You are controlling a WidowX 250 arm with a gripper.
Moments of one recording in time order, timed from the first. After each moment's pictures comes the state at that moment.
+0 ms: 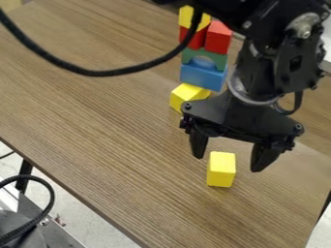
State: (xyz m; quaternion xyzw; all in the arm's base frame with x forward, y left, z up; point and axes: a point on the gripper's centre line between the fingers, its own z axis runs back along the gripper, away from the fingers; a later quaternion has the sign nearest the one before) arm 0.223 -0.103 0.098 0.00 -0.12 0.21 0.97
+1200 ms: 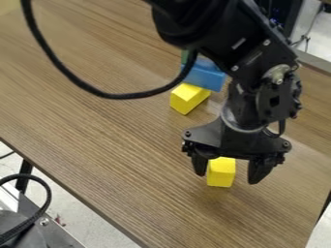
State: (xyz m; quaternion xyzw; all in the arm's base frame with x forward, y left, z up) arm 0.237 -0.101 0.056 -0.02 -0.13 0.25 0.96
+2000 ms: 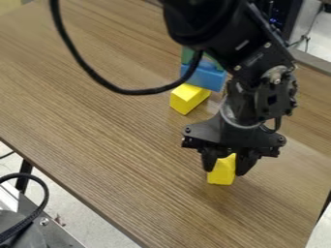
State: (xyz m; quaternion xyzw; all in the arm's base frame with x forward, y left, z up) arm 0.249 -0.094 0.047 0.00 -0.13 0.26 0.96
